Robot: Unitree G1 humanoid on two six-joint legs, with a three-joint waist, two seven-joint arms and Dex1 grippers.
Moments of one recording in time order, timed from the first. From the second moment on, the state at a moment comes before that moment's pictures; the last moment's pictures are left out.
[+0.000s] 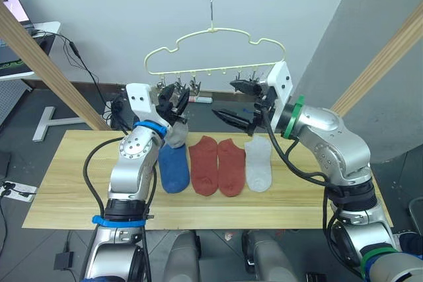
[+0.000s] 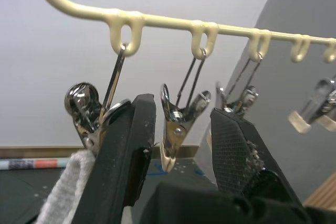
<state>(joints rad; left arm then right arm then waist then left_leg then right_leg) -0.47 0.28 0.08 0.00 -0.23 0.20 -0.28 -0.67 -0.31 0.11 -0.29 0.39 0.64 0.70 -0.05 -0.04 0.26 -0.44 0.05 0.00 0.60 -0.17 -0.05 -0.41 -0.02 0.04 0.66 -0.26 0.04</state>
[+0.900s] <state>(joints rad) -0.50 0.28 0.09 0.05 -0.20 0.15 -0.28 -0.64 -0.34 0.12 -0.29 0.40 0.63 0.69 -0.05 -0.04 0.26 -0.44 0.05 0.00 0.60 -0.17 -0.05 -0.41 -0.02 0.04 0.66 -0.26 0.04</state>
